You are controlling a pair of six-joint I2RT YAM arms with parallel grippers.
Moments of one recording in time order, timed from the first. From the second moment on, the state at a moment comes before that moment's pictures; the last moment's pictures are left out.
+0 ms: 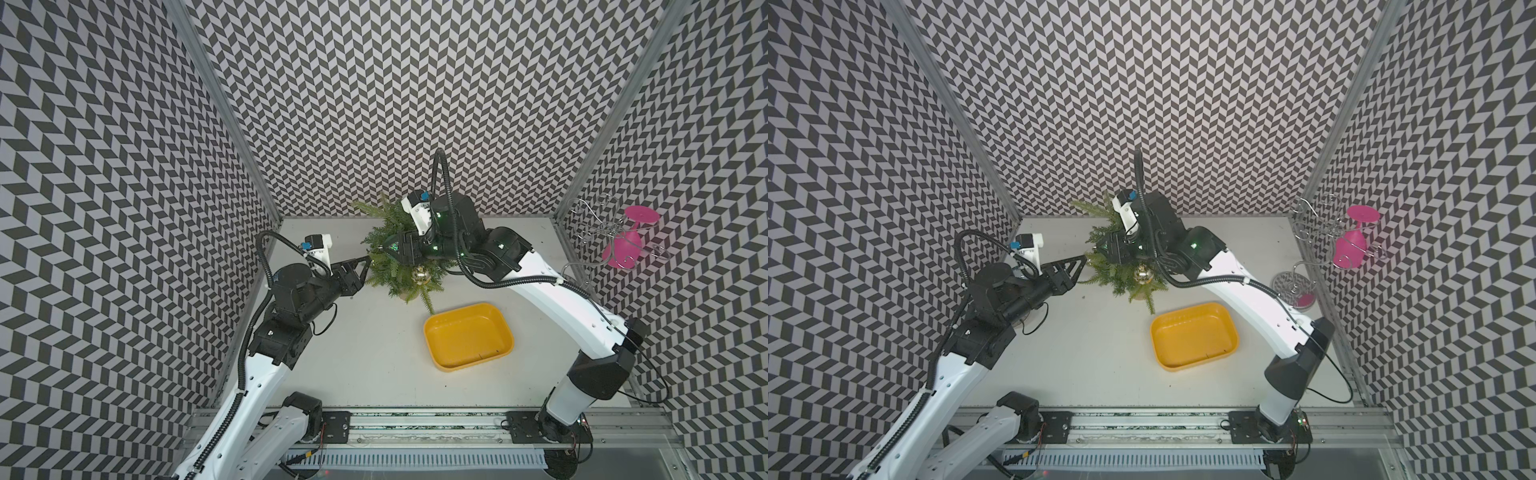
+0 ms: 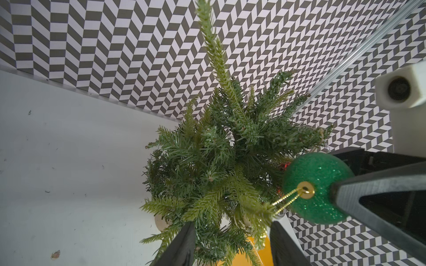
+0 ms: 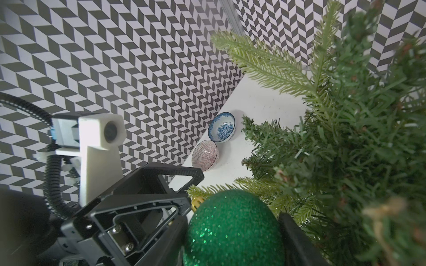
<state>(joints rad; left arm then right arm) -0.31 0.82 0.86 -0.19 0.29 -0.64 0.83 1.70 1.94 -0.76 -0.18 0.45</state>
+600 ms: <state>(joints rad) -0.31 0.82 0.87 -0.19 0.29 -0.63 0.83 1.63 1.80 -0.75 -0.18 0.47</state>
